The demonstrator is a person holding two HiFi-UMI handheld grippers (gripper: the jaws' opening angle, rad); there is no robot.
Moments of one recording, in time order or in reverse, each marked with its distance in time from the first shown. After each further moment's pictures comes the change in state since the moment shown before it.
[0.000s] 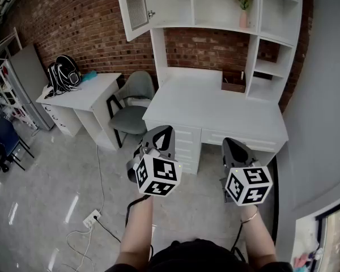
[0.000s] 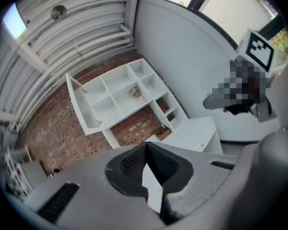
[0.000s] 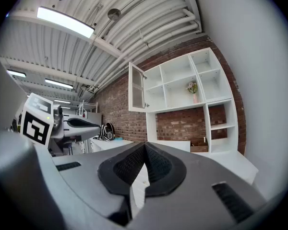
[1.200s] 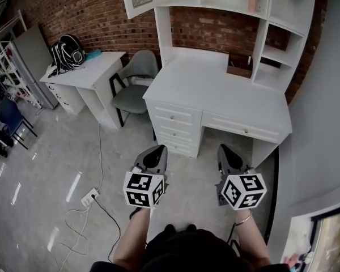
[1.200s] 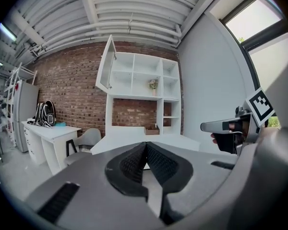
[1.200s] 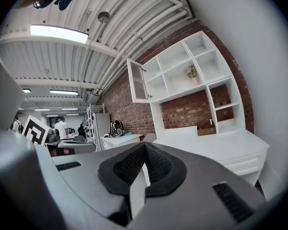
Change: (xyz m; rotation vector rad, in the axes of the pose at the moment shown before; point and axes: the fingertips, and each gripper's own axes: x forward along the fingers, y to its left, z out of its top) left arm -0.044 -0.077 -0.092 -0.600 0.055 -0.044; right arm -0.025 -0.012 -0.080 0.119 0.067 0.109
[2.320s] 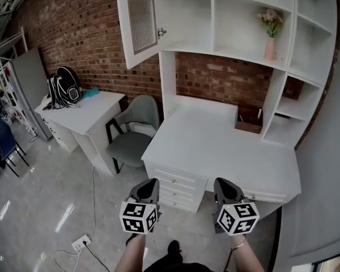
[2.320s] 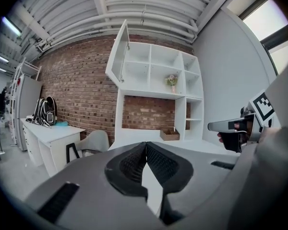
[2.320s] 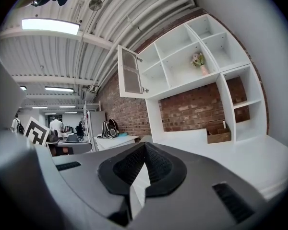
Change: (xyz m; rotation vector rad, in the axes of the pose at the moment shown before) left arm 0.174 0.159 0.033 -0.042 -0.011 0.053; right arm 0.222 -0.056 0.034 -0.017 0.010 -0.009
